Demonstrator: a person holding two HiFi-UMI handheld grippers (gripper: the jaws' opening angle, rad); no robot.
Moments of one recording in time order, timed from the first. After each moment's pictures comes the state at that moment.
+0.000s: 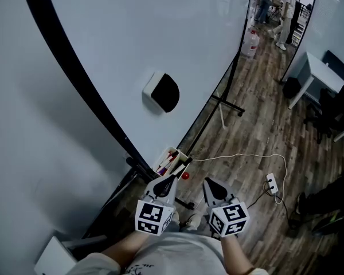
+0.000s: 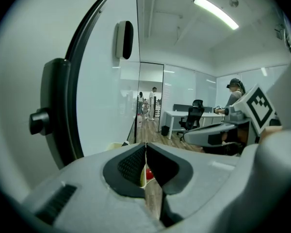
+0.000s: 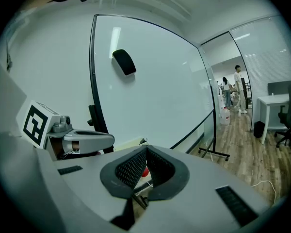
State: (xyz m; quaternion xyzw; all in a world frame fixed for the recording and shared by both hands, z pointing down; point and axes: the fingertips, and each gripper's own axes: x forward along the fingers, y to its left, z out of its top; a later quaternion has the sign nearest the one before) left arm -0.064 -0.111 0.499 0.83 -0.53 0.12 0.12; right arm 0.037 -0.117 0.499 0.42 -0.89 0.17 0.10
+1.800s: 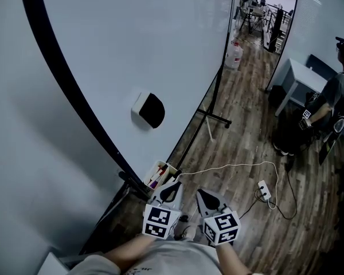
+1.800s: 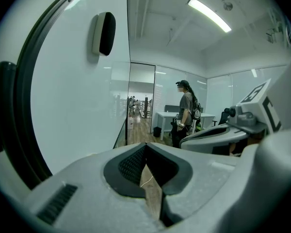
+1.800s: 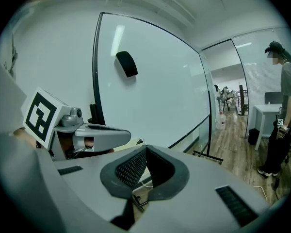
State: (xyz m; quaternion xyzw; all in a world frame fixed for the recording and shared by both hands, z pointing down) left arm -0.015 -0.131 0.493 0.86 -0.48 0.13 0.10; right arm 0.047 -0.110 0.492 0.44 -0.88 0.14 0.11
